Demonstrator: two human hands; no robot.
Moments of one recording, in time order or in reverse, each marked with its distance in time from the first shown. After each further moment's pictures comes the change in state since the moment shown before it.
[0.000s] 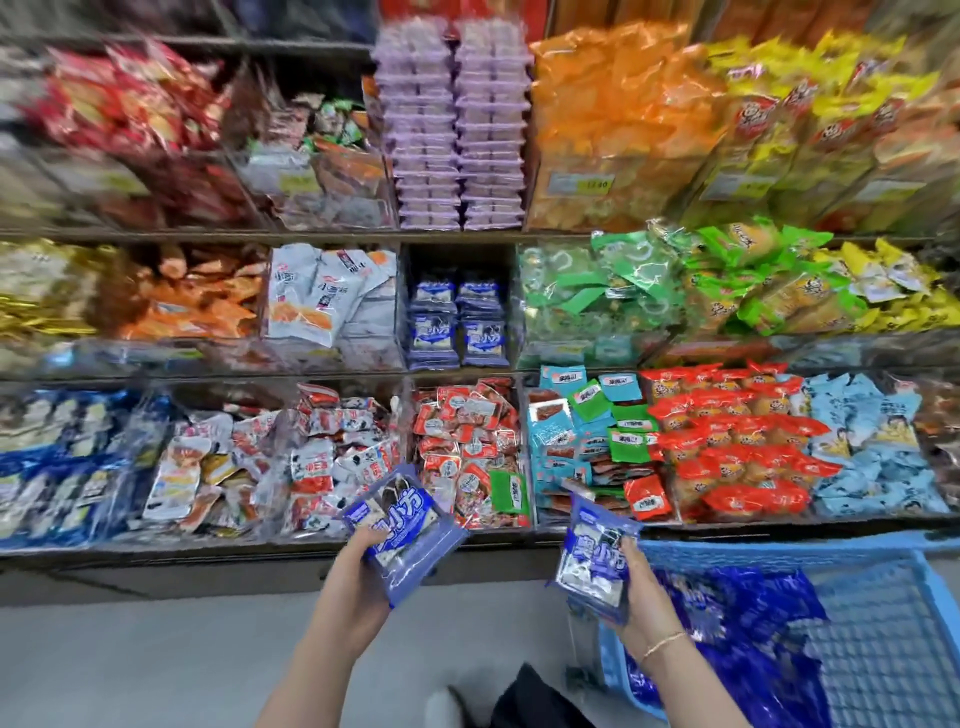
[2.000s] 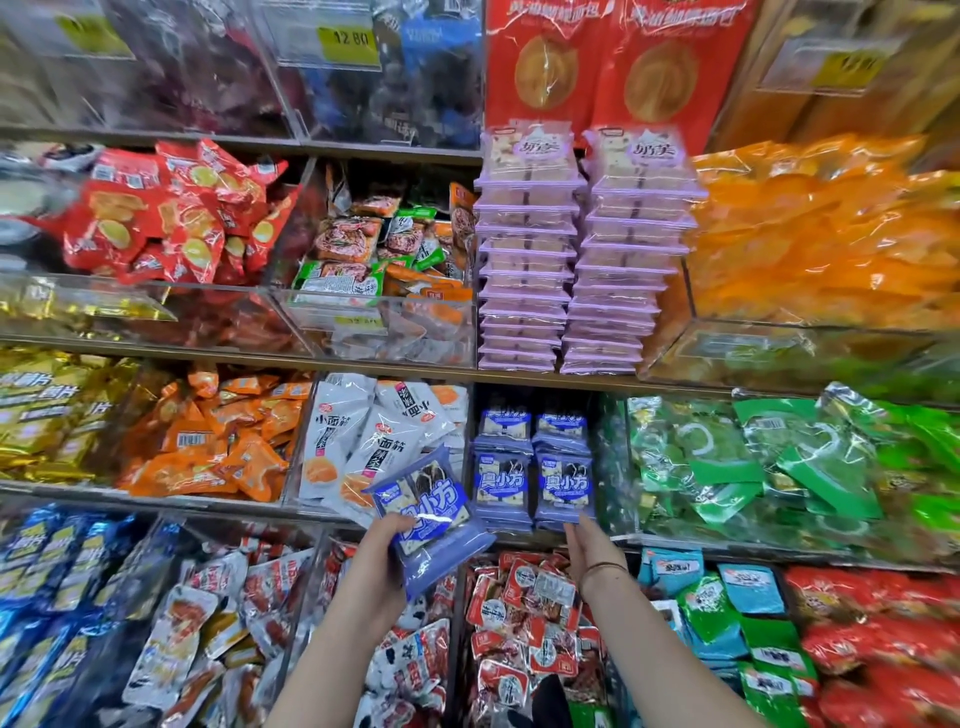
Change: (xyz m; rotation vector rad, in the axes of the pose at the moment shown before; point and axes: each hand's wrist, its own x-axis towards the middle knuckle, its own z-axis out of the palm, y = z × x) left_hand 0.181 0.197 0.066 0.129 0.048 0.173; right_hand 0.201 -0.116 0.294 -0.055 0.021 0.086
